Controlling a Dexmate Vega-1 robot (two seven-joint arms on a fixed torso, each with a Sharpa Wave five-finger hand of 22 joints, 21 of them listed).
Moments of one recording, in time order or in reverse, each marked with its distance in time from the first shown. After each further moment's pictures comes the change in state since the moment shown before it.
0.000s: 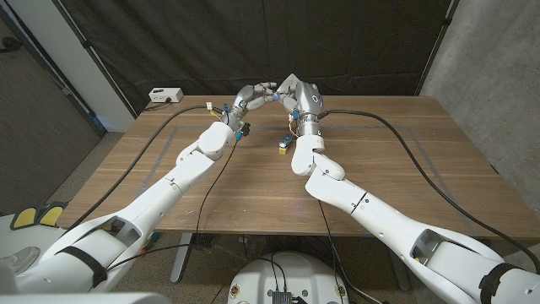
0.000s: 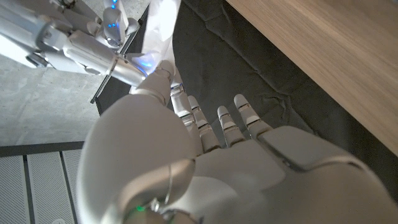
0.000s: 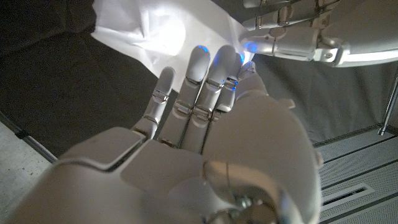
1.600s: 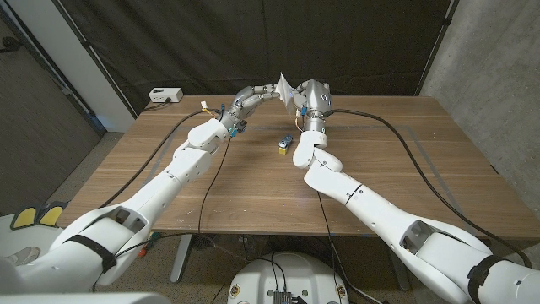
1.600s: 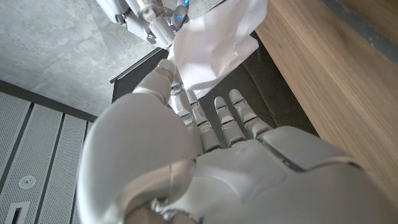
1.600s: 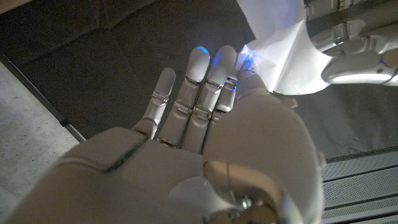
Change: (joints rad) left arm -0.062 -0.047 -0.034 0.167 -0.366 -0.042 -0.394; left_hand 0.015 0.005 0.024 -0.006 0.019 0.013 0.000 0.001 0.022 0.097 0.011 0.046 0.012 0.143 -0.003 0.028 0.005 0.084 -0.041 0.070 0.008; right arm 0.040 0.060 0.042 0.133 0.046 -0.026 -0.098; right_hand -0.014 -0.014 0.057 0.010 -0.028 0.011 0.011 0.004 0.024 0.007 0.000 0.008 0.041 0.004 0.003 -0.009 0.053 -0.027 -0.005 0.062 -0.021
